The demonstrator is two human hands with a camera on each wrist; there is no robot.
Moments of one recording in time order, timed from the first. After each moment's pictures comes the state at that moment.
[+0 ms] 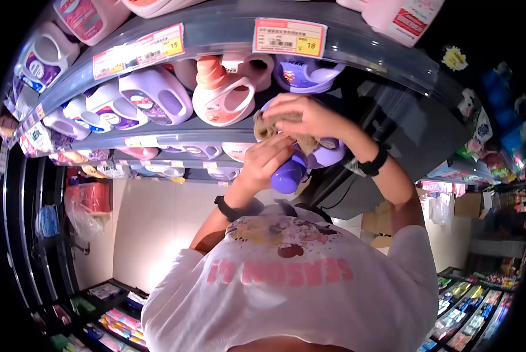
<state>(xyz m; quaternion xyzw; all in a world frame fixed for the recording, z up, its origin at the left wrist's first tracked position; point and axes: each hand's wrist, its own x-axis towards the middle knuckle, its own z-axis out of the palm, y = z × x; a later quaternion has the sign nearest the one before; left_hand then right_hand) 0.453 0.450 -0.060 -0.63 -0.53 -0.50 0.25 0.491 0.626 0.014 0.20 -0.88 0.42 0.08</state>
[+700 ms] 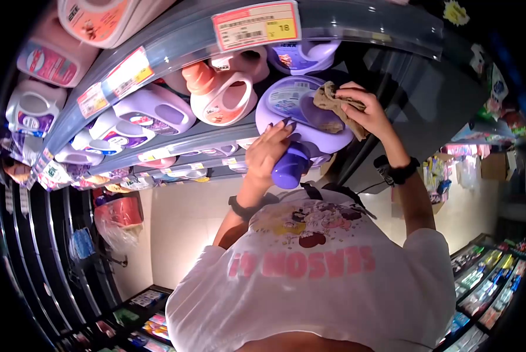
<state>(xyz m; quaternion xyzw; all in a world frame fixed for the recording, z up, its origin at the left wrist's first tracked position) 0.444 0.449 -0.070 -0.63 -0.54 -0.48 0.28 0.579 0.679 -0.041 0.00 -0.85 0.46 0.27</state>
